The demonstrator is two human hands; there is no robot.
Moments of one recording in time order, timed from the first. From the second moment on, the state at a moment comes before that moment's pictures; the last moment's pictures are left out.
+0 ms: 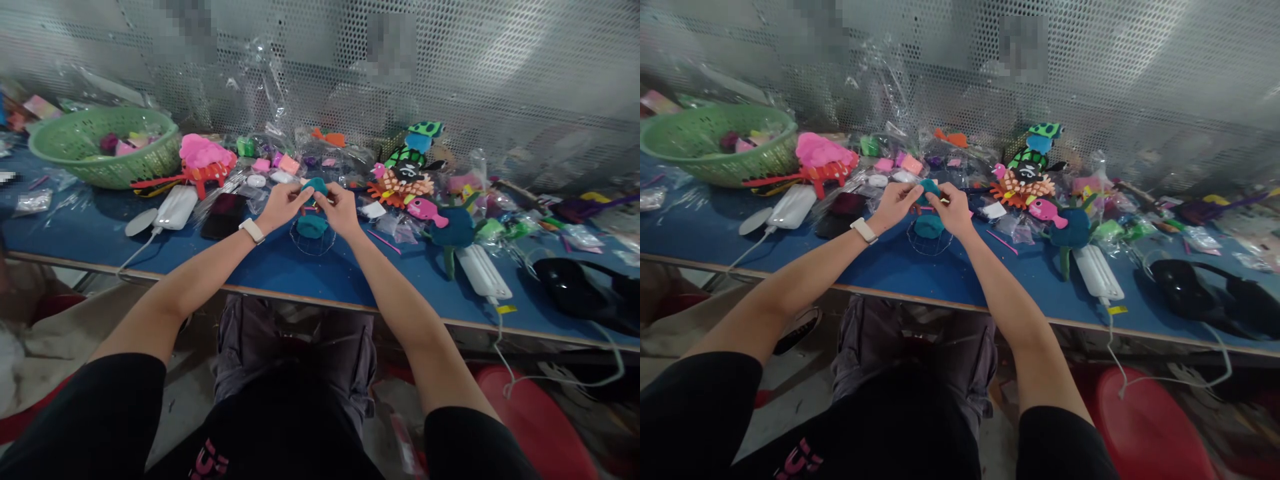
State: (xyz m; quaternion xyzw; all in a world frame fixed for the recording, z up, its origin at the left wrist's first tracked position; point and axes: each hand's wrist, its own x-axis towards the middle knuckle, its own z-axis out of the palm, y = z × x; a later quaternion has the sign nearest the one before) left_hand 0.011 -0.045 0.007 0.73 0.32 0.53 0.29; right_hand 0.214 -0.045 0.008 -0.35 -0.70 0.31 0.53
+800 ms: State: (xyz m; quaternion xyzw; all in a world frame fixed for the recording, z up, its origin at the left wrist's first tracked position) left_hand 0.011 -0.035 0.006 0.69 0.32 0.57 0.32; right_hand 0.213 -0.048 0.003 -0.34 -0.75 0.34 0.46
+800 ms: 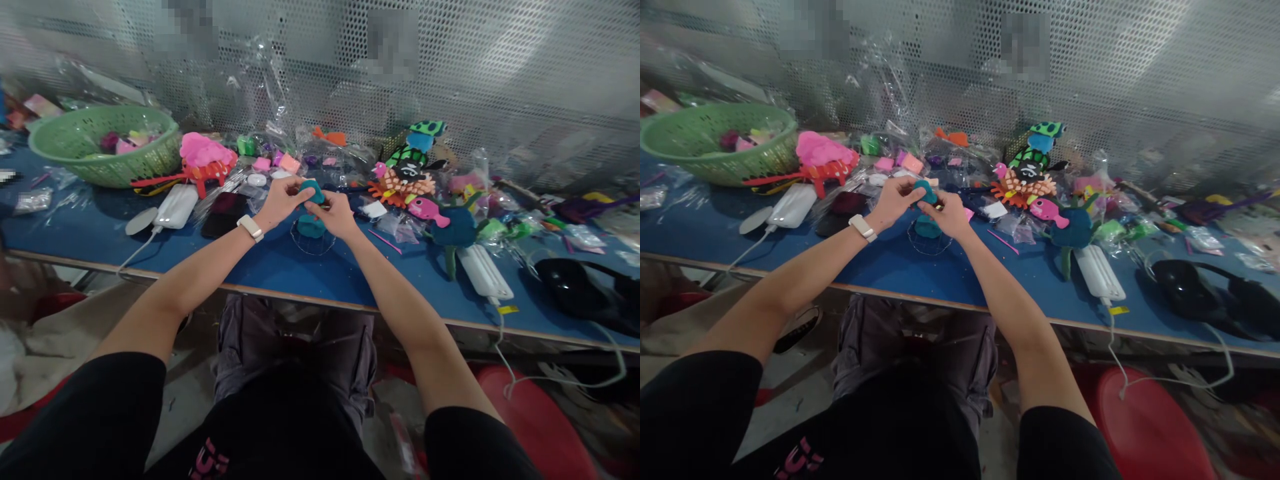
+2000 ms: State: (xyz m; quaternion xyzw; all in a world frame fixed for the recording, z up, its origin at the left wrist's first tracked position) left_hand 0.009 -0.028 0.001 0.66 0.32 0.60 0.33; right_hand 0.214 -0.046 0.006 -0.37 -0.66 0.32 0.56
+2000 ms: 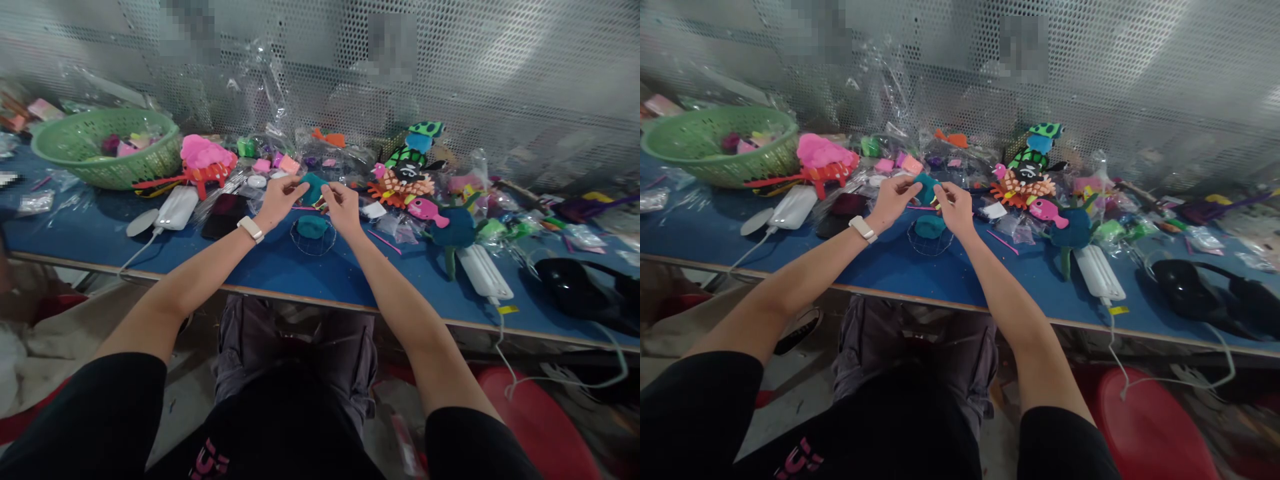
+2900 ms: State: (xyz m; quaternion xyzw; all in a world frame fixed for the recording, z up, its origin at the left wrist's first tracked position) left_hand 0.003 -0.044 0.007 0.82 0.37 0.44 0.02; right_hand 0.216 -0.037 -0.002 -0.37 -0.67 0.23 0.60
